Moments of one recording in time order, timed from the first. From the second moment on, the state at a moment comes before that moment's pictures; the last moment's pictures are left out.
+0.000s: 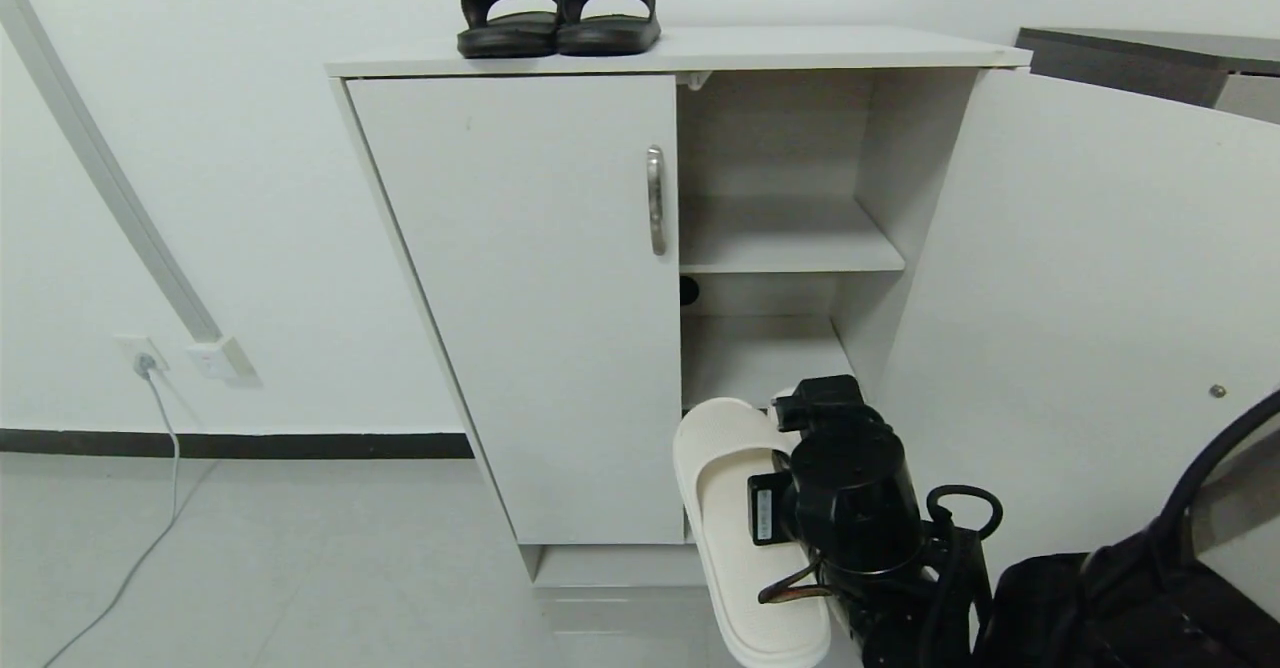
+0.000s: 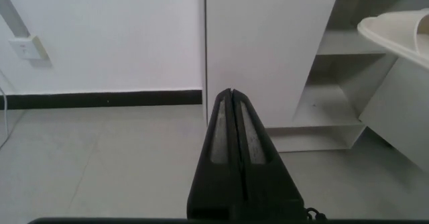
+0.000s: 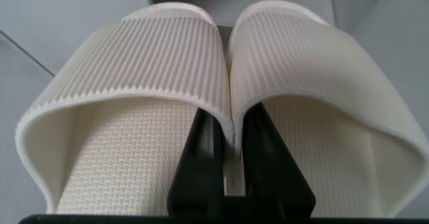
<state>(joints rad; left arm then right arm) -0.01 0.00 0.00 0.00 0.00 0.00 0.93 1.96 -0.79 -0.82 -0.75 0.28</state>
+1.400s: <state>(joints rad) -0.01 0.00 0.00 0.00 0.00 0.00 0.84 2.16 -0.85 -0.93 -0.74 0.26</state>
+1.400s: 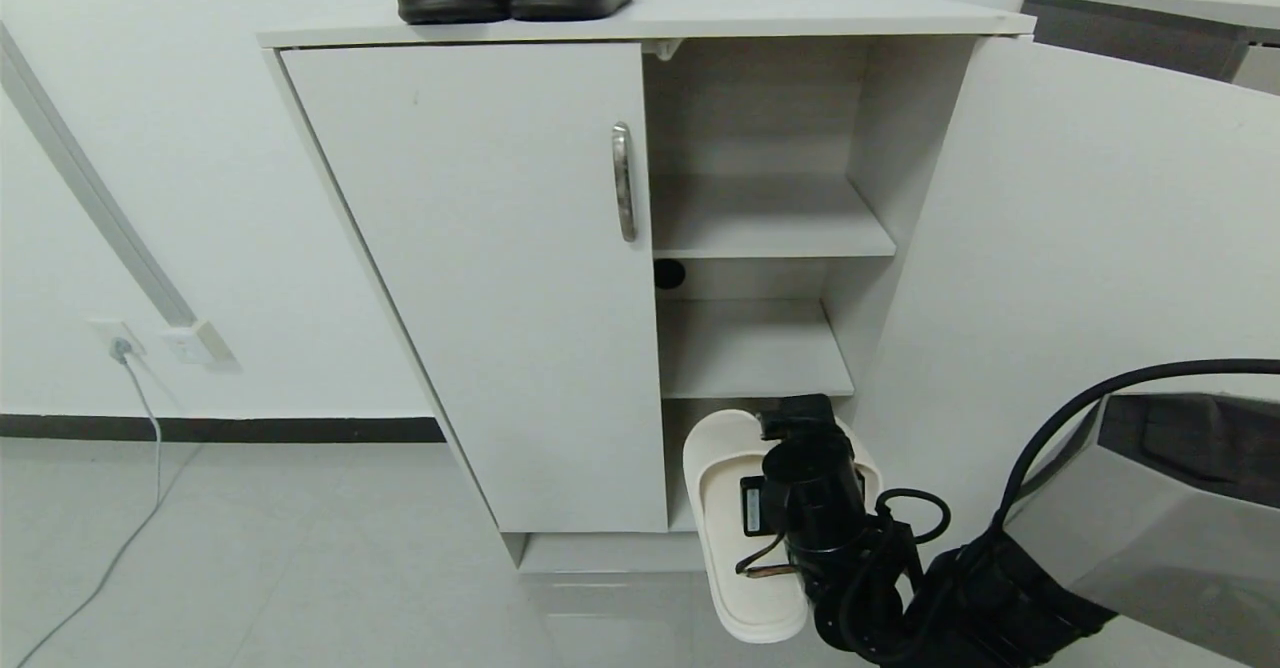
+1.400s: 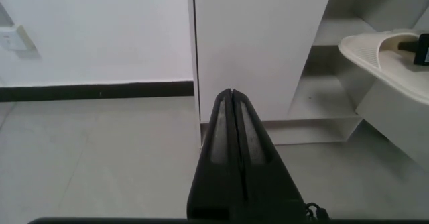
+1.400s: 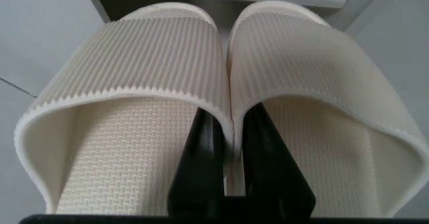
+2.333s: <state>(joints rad) -0.01 0.00 0.00 0.00 0.00 0.00 0.79 2.29 -0.86 -1.44 -0.74 0.03</state>
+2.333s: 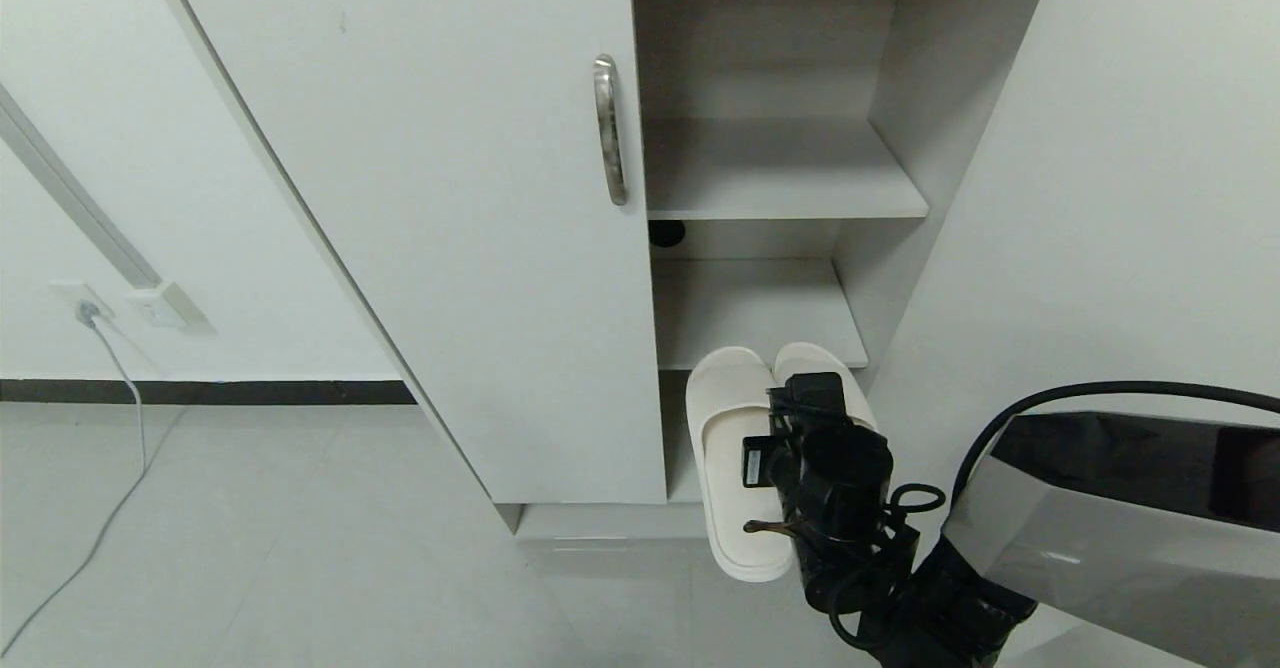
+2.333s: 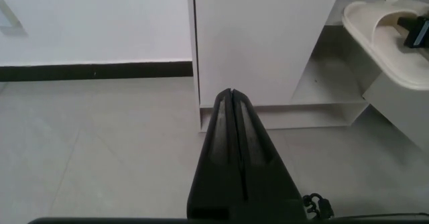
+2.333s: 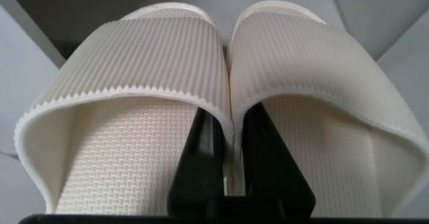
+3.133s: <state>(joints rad) -0.01 0.00 0.00 0.00 0.00 0.00 0.77 2.31 -0.86 -1.44 -0.74 0.03</state>
